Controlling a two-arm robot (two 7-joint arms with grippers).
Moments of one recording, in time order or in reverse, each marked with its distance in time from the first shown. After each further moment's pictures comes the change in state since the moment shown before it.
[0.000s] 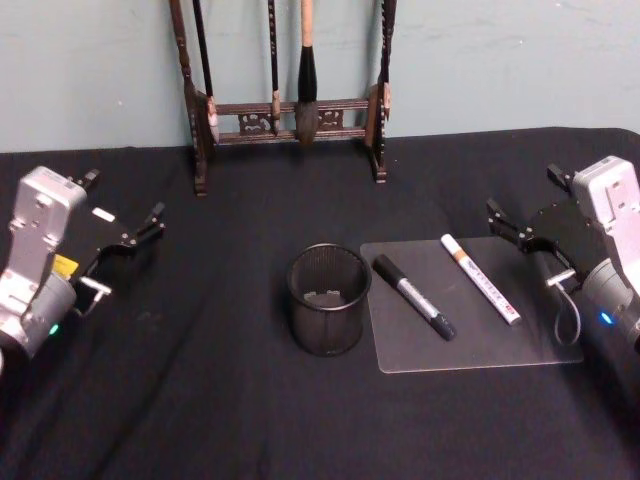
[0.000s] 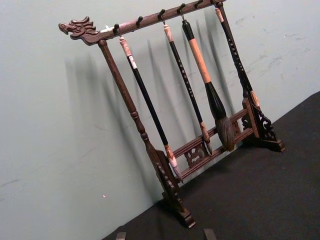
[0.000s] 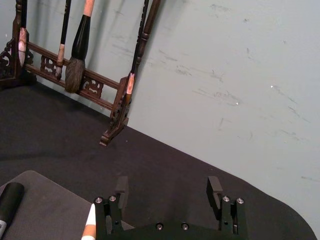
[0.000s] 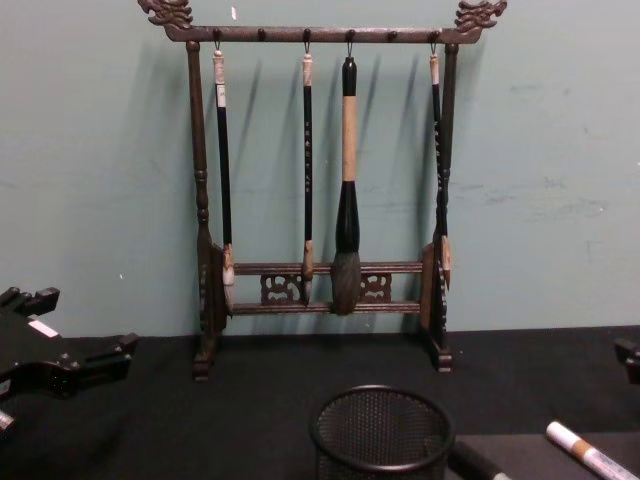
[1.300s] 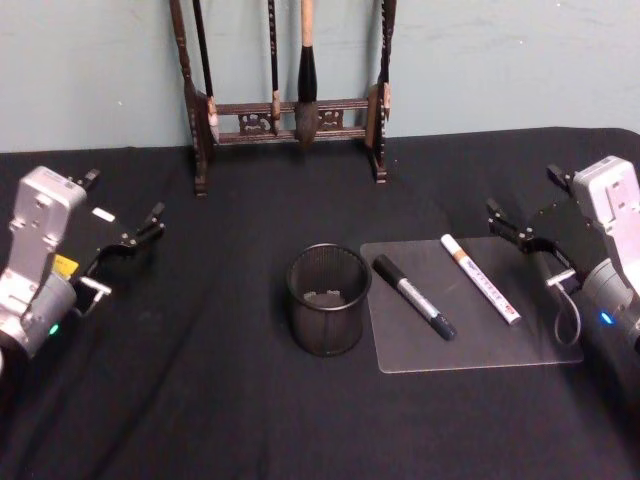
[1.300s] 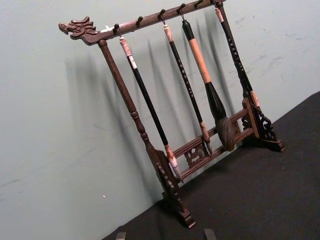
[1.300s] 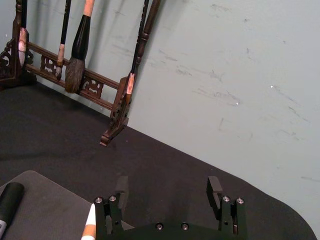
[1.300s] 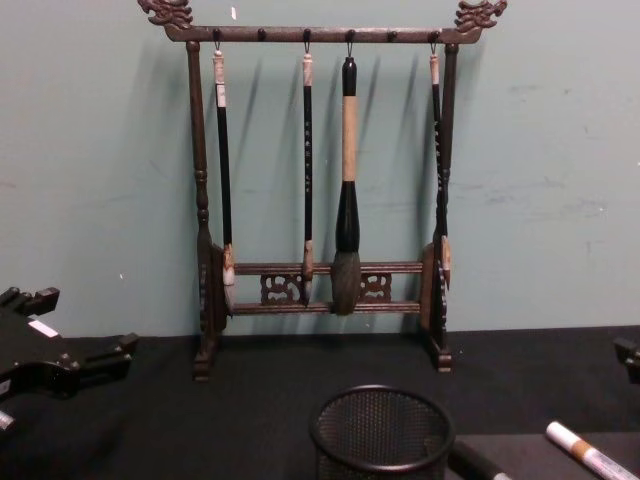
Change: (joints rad) left arm 0.000 0.000 0.000 0.000 0.000 0.000 0.000; right arm 0.000 0.000 0.000 0.000 0.000 0.000 0.000
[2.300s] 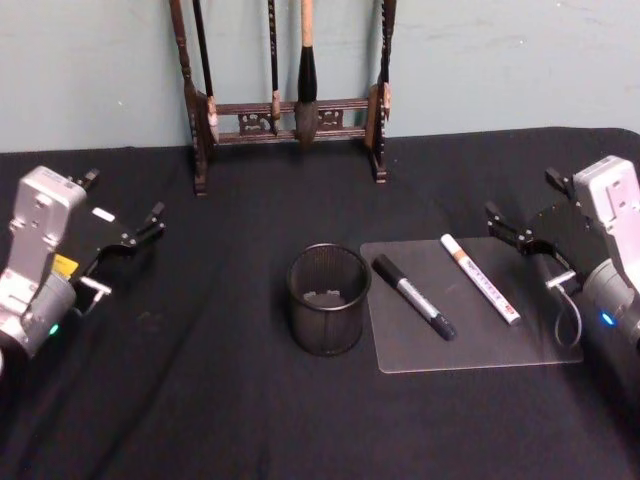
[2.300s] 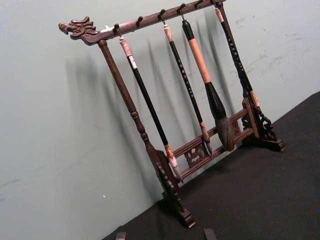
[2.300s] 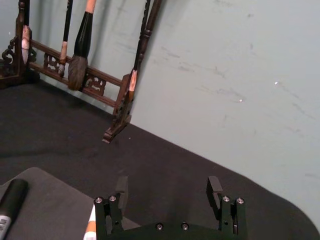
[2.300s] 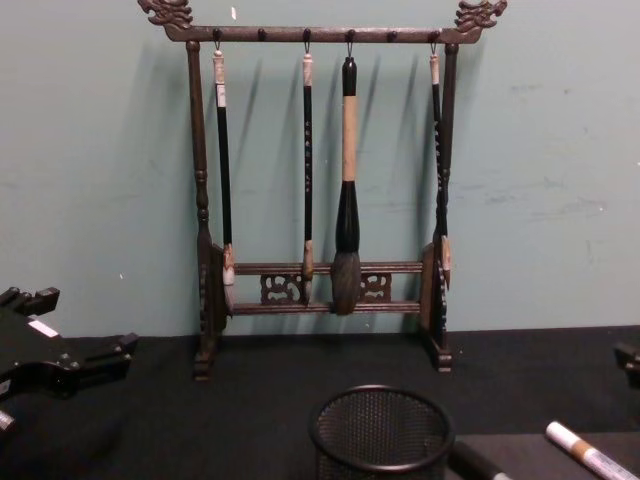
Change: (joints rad) left arm 0.000 0.000 0.000 0.000 0.000 0.000 0.000; right arm -0.004 -0.001 0.010 -0.003 0.006 0.014 0.023
